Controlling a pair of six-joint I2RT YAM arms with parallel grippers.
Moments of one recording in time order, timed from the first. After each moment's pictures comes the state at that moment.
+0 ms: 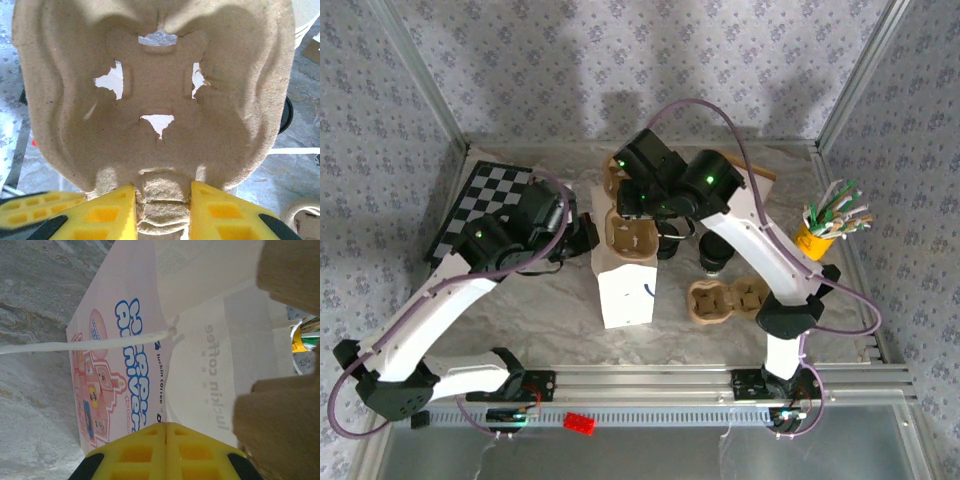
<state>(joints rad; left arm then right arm) -0.81 1.16 1.45 -1.07 -0.06 -0.90 0.96 1.85 2.41 -1.46 0.20 0.77</state>
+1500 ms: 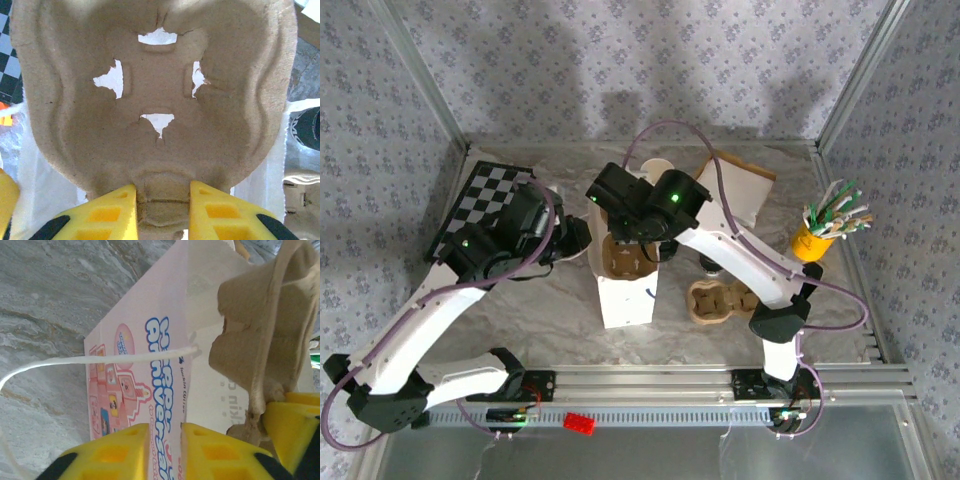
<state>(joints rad) -0.76 1.09 1.40 -1.05 -0.11 -0.90 1.07 1.88 2.32 -1.54 0.31 0.87</state>
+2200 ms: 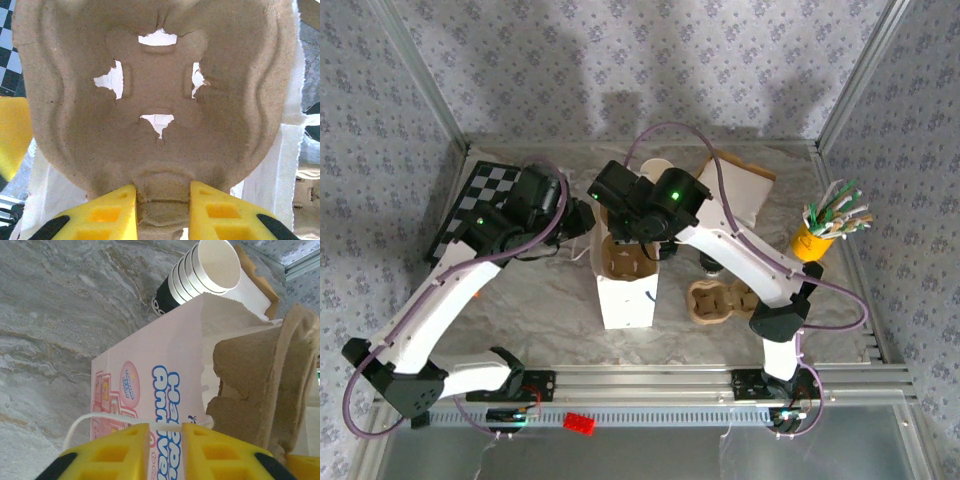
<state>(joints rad) -0.67 1.21 1.45 -1.00 -0.05 -0.83 1.06 1.88 2.32 -1.53 0.26 0.88</state>
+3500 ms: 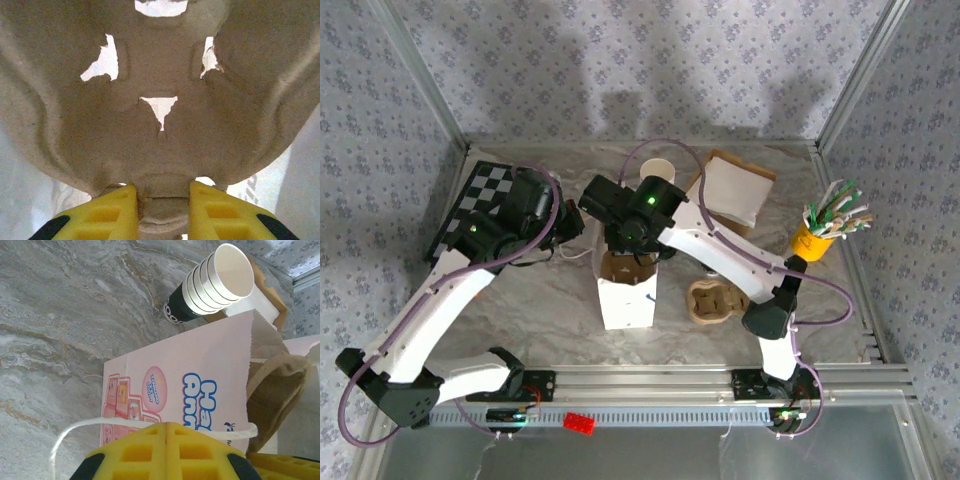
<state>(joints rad) -0.65 1.15 1.40 -1.00 -0.08 -0.85 1.06 1.92 2.22 -1.54 0.22 0.95</state>
